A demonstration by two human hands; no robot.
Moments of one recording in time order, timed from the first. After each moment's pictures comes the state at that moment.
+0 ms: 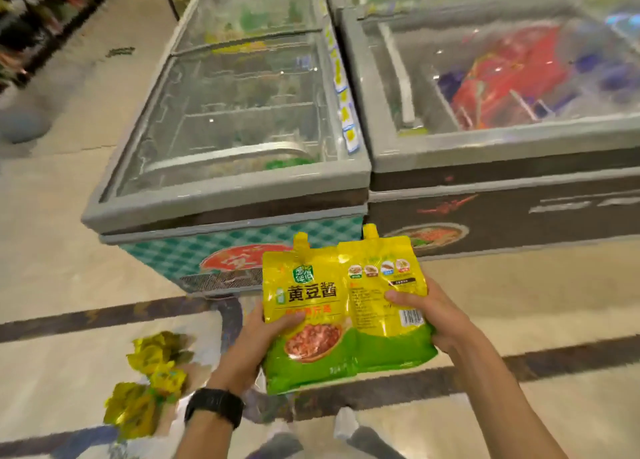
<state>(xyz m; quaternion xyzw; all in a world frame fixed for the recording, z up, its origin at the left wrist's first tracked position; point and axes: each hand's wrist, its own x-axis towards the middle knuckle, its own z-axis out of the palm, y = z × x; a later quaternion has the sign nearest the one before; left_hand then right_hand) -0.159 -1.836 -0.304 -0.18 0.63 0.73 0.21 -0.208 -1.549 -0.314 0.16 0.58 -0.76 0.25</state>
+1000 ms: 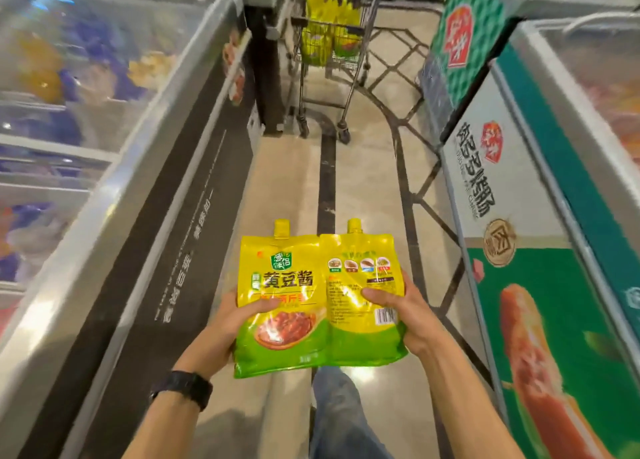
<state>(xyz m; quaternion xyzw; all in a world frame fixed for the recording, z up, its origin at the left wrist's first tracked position) -0.439 -1.027 -0.327 0.24 0.59 0.43 0.64 -0.165 -0.953 -0.329 0.54 0.31 -0.72 -0.31</state>
